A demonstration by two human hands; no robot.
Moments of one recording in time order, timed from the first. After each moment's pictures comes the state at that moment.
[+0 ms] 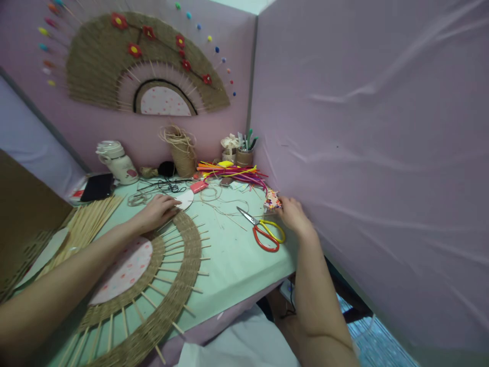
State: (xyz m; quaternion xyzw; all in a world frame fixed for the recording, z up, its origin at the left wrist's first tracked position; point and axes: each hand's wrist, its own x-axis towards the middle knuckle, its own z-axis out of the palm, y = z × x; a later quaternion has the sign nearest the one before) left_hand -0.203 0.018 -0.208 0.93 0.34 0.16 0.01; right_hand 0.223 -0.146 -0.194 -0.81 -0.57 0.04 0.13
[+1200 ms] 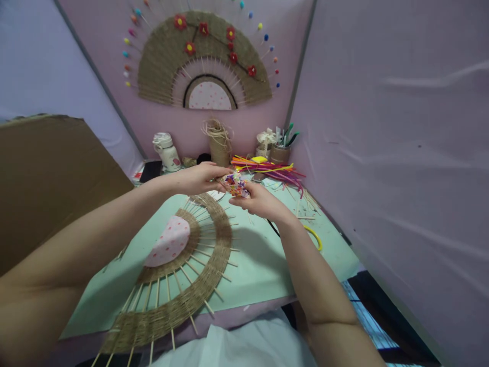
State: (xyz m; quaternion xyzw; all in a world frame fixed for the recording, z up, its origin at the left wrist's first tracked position) left_hand -0.141 -0.031 -0.065 0.97 0.19 0.11 0.10; right_hand 0.053 -0.113 -0.119 -0.49 -0.70 0.40 0.34
